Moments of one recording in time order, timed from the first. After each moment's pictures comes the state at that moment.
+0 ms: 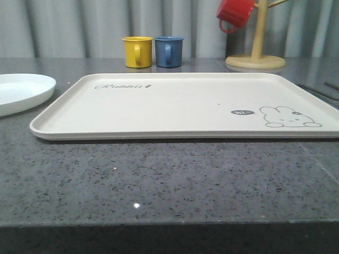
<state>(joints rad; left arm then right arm) -0.05 0.31 -0.48 -0.02 0.22 0.13 0.00 0.25 -0.48 -0.05 0.45 0.11</state>
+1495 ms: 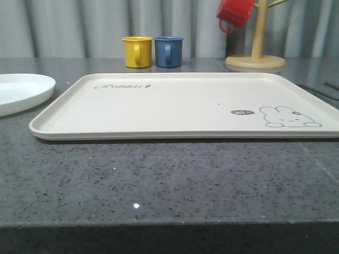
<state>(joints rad) -0.05 0.48 -0.51 -0.04 0.28 0.13 0.00 0.34 -0.51 -0.05 0.46 0.11</state>
